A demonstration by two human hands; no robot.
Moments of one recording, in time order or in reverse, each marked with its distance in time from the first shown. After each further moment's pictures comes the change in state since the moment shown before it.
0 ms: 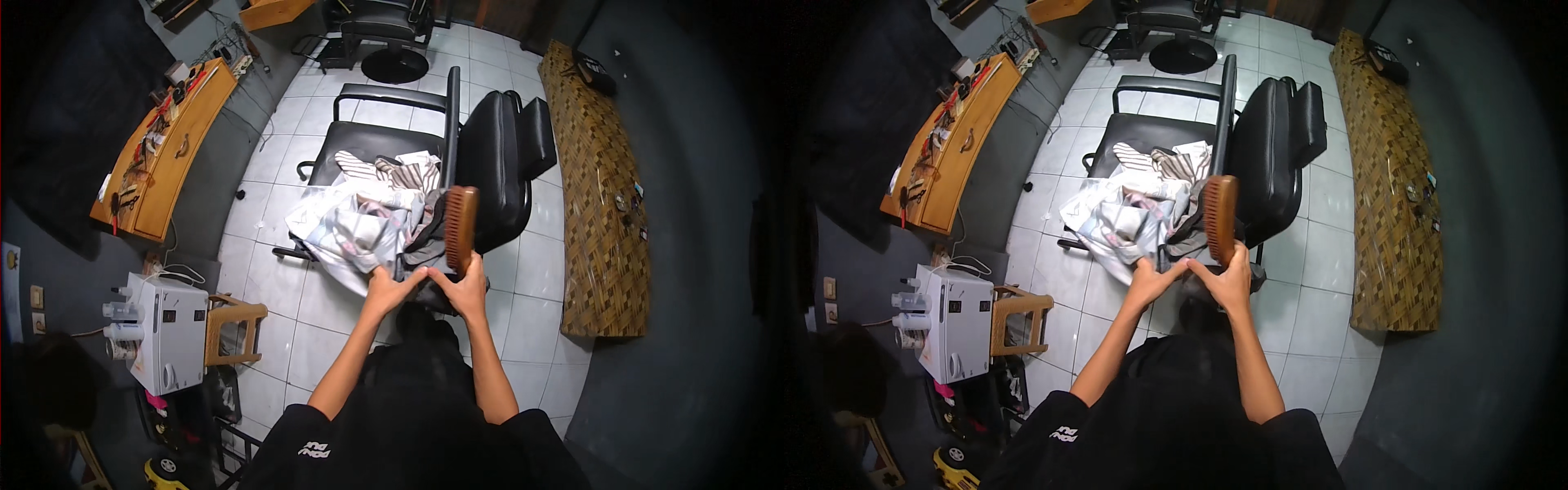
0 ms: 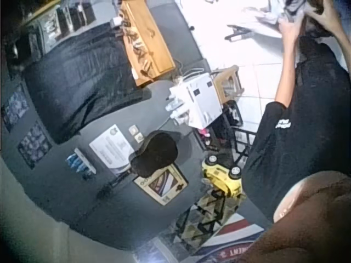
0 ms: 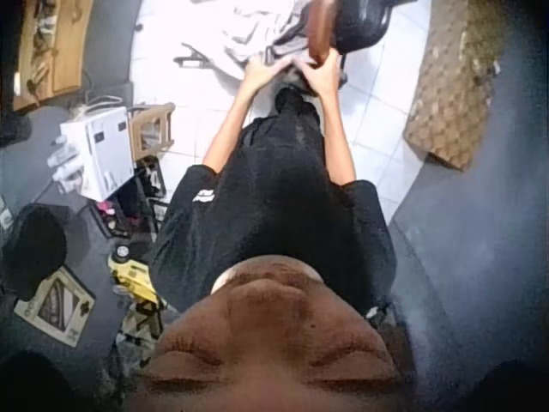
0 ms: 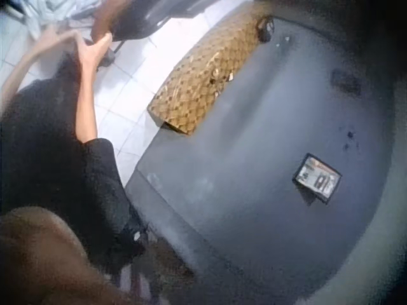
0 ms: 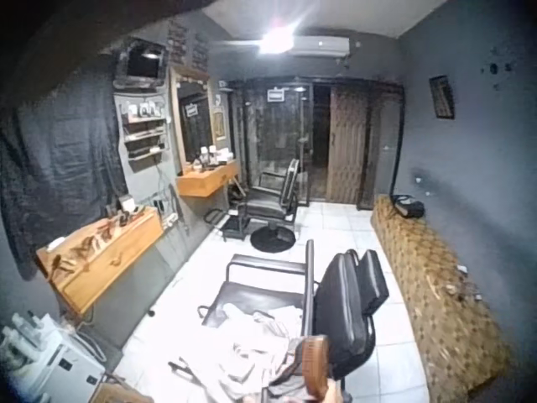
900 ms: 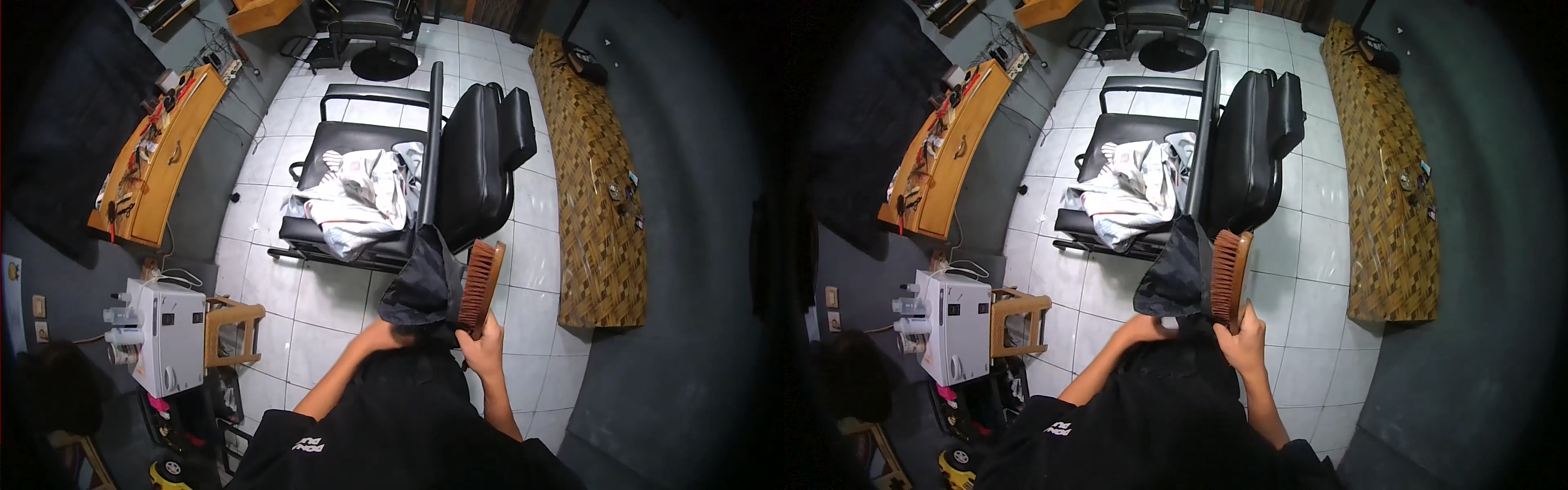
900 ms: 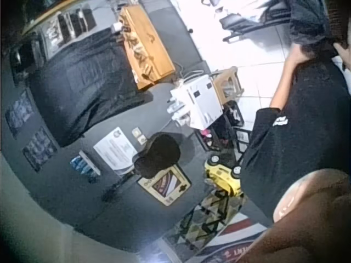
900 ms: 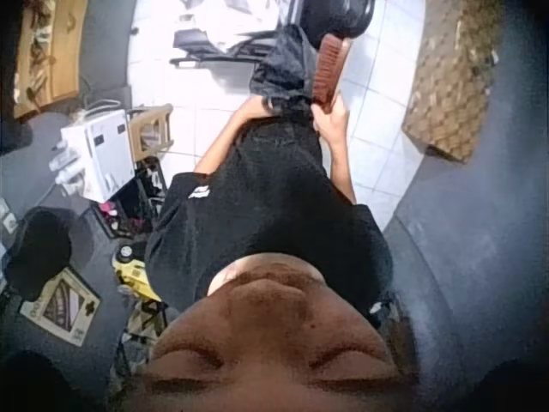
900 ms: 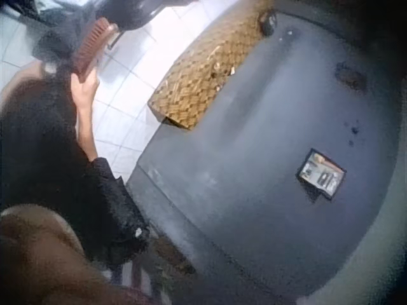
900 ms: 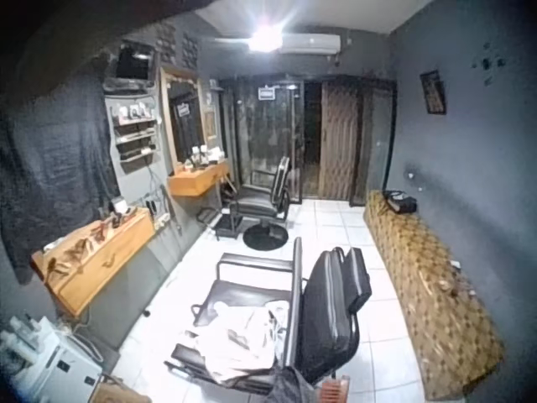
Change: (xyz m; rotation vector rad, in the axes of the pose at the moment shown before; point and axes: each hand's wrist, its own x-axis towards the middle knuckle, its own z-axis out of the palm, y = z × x) left_hand -0.069 -0.029 0.005 -0.169 -0.779 0.319; right_hand -0.097 -0.016 -0.086 0.073 -0.090 0.048
